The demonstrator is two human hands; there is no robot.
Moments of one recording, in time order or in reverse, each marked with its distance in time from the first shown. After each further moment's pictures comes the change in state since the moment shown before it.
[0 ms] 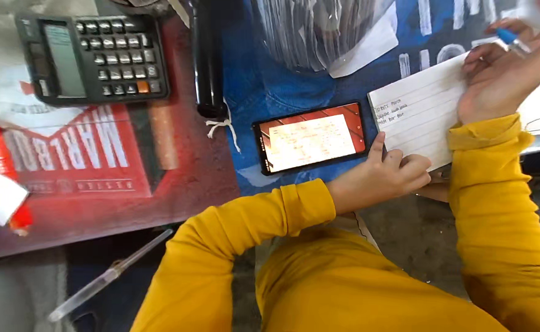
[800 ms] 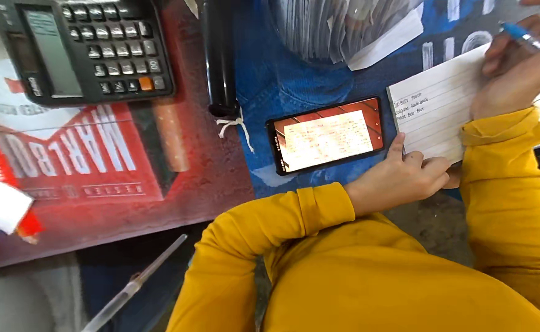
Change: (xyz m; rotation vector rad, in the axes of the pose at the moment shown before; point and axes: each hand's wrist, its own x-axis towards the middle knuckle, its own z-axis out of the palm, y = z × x) left_hand 0.002 0.003 -0.009 -0.214 0.009 -0.061; right_hand -0.005 0.003 0.007 -0.194 -0.110 -0.116
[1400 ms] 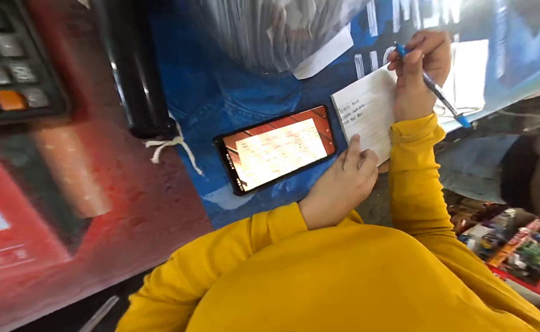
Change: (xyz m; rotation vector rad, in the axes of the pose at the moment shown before) left_hand -0.007 0.002 -0.017 -0.015 -0.181 -0.067; right_hand -0.005 0.012 -0.004 0.011 -0.153 -0.293
